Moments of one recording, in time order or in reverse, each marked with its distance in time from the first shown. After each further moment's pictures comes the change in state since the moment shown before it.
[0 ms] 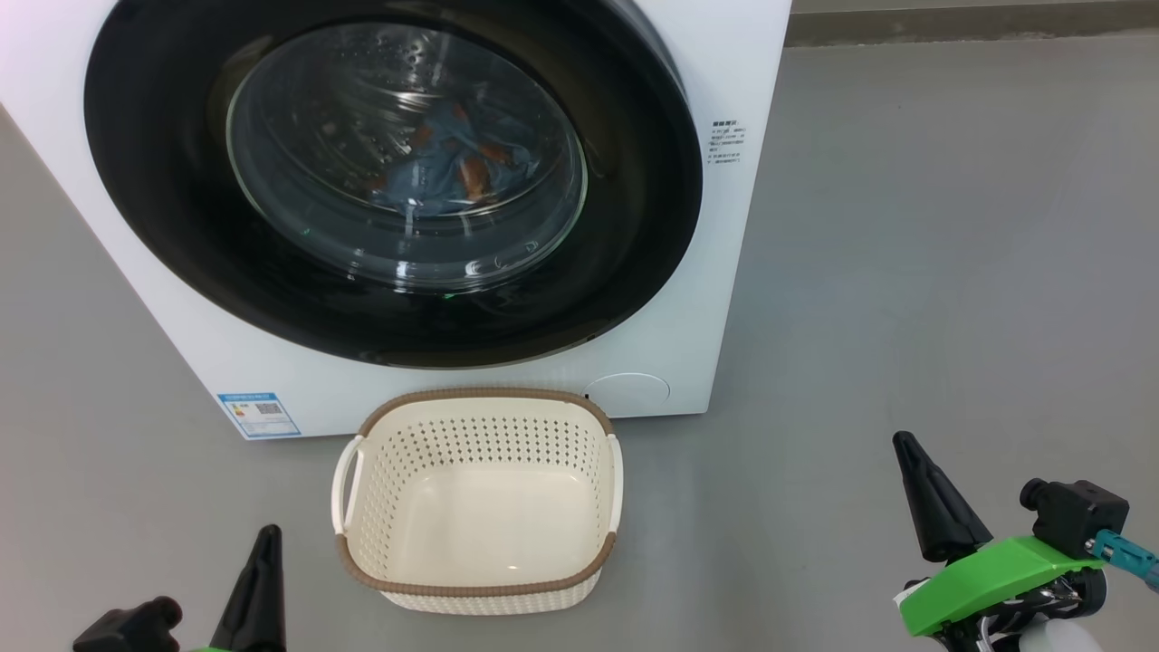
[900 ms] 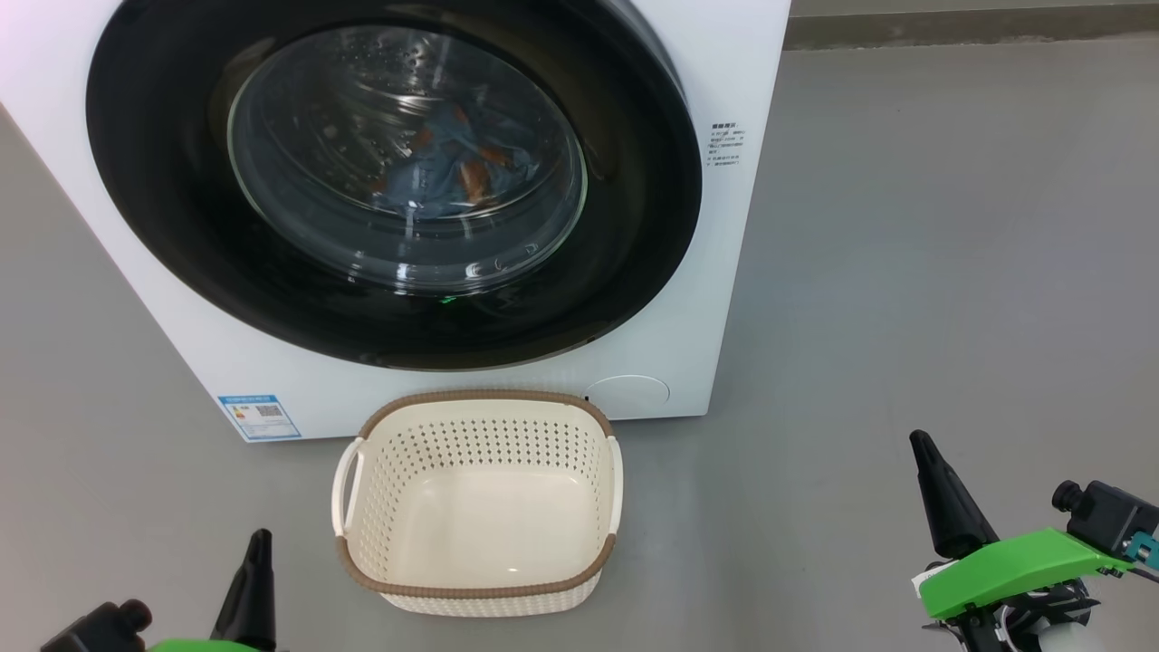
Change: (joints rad) left arm -0.013 -0.015 0.033 0.017 -0.258 0.000 0.077; right arm 0.003 0.033 -0.054 -0.010 0.249 0.000 0.079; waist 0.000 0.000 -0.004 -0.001
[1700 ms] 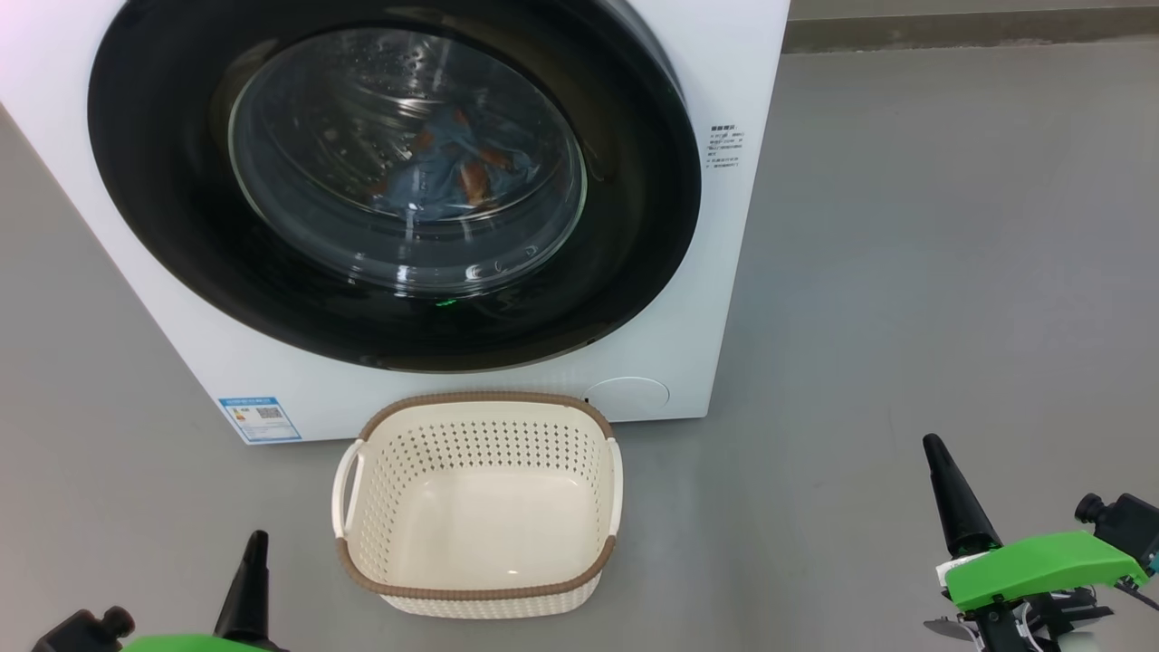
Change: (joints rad) left arm -0.015 -0.015 0.032 0.012 -0.225 0.000 0.065; right arm 0.008 0.030 -0.053 -0.008 0.225 -0.001 0.070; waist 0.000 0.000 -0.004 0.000
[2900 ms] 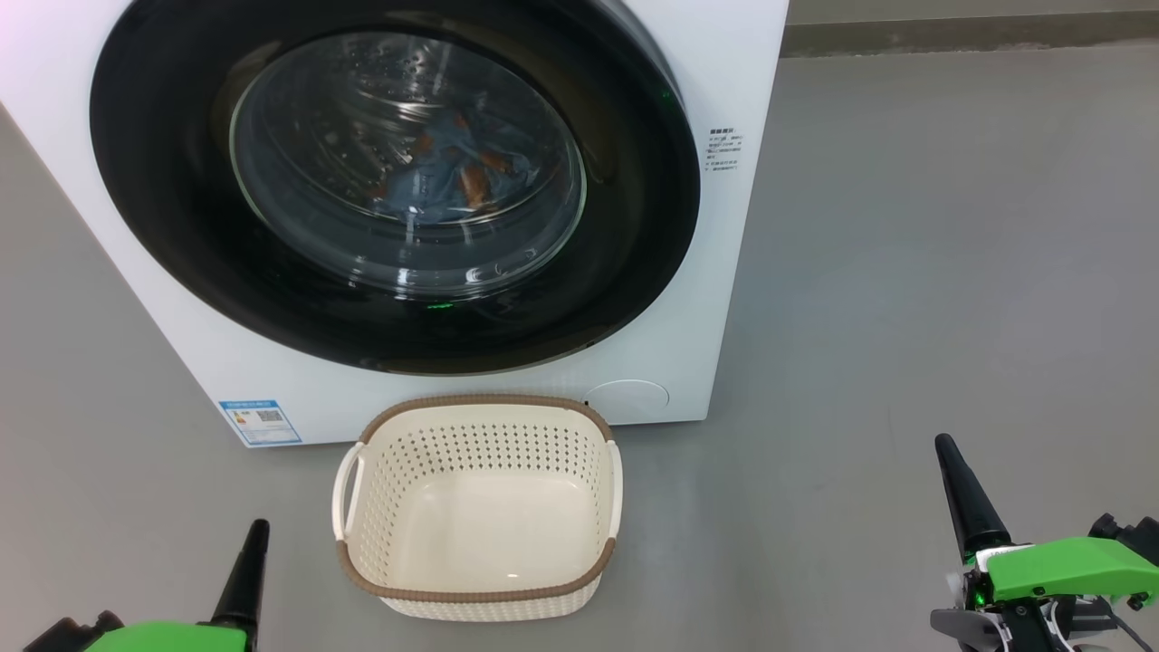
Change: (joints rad) left arm -0.035 -0.021 0.050 0.022 -0.337 0.000 0.105; right arm 0.003 0.044 -0.072 -0.014 0.329 0.000 0.101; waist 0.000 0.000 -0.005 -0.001
